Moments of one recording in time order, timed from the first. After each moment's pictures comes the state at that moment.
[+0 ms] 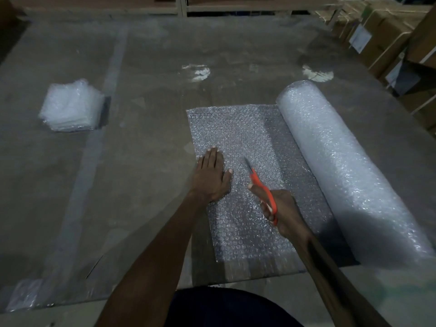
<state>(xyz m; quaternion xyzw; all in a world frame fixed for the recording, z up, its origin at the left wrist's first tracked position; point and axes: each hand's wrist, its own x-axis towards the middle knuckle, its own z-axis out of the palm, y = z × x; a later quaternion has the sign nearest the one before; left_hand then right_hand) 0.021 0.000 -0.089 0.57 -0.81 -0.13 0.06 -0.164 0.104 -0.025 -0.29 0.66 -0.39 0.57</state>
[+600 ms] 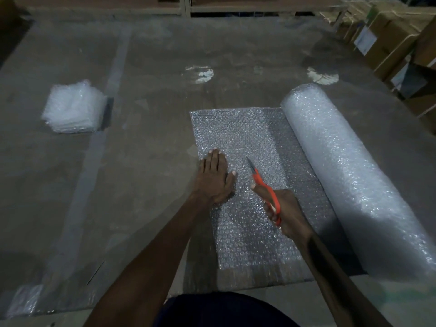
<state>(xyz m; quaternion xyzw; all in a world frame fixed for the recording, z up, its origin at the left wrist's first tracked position) 0.020 -0.005 -0.081 0.58 -0.80 -0.15 0.04 -0.165 0.087 -0.031 -0.29 0.67 -0.39 0.57</state>
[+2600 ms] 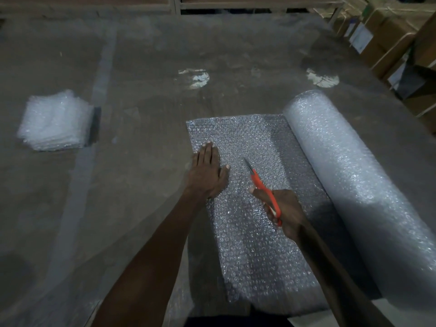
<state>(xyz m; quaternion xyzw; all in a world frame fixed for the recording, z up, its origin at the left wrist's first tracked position) 0.039 -0.081 -0.091 0.57 -0.80 -0.14 0.05 -0.152 0.041 -0.020 -0.33 0.68 -0.37 0.55</state>
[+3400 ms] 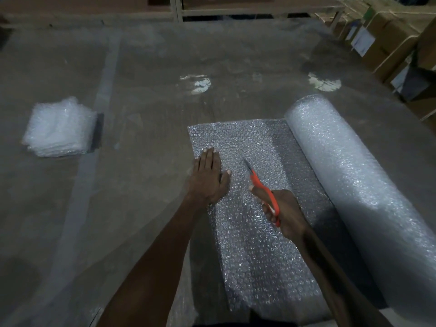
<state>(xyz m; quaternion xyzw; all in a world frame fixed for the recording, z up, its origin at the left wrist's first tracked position) 0.040 -0.081 -0.093 0.57 -0.81 -0.13 0.06 -0.152 0.026 -0.028 -0.29 0.67 -0.39 0.56</state>
